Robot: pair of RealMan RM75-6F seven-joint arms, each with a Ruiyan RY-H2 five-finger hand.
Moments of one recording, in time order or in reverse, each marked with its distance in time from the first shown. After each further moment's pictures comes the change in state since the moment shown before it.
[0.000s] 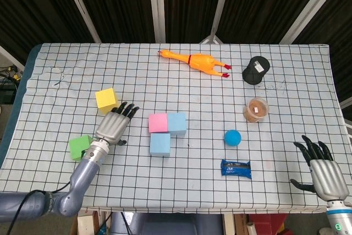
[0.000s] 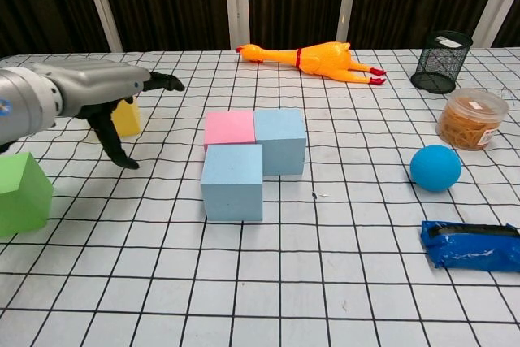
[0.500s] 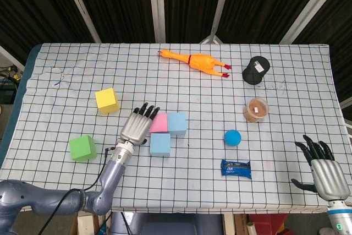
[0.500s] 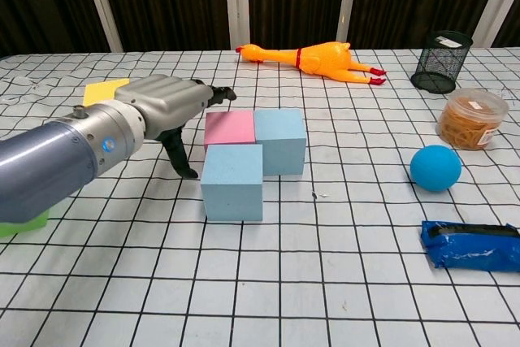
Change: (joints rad) left arm -0.083 -0.289 -0.018 0.237 0.026 0.074 0.081; right arm 0.003 0.005 -0.001 0.004 0.003 -0.007 0.010
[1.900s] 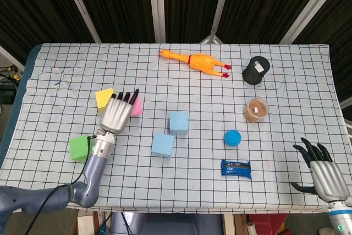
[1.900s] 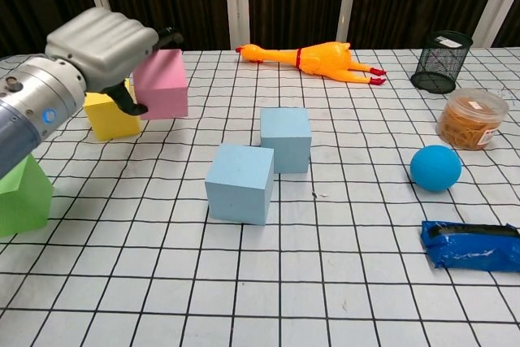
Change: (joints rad) left arm 0.094 0.063 0.027 0.166 0.300 0.160 -0.013; right arm 0.010 0.030 -0.020 -0.015 -0.006 -0.034 0.030
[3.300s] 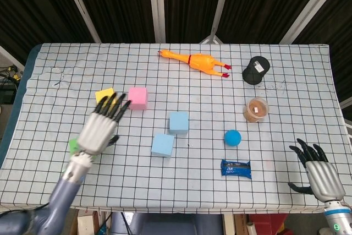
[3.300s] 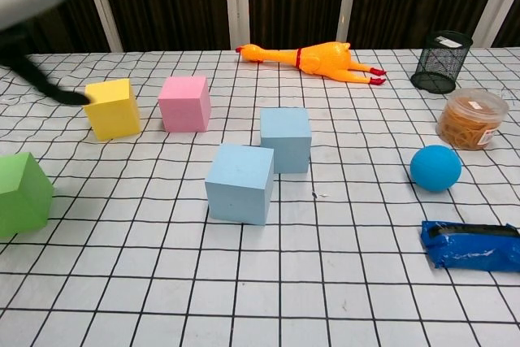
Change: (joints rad) left arm 0.247 0.397 0.130 -0.595 0.259 0.136 -0.121; right arm 0.008 -0.011 -0.004 -0.014 0.005 -0.013 -0.039
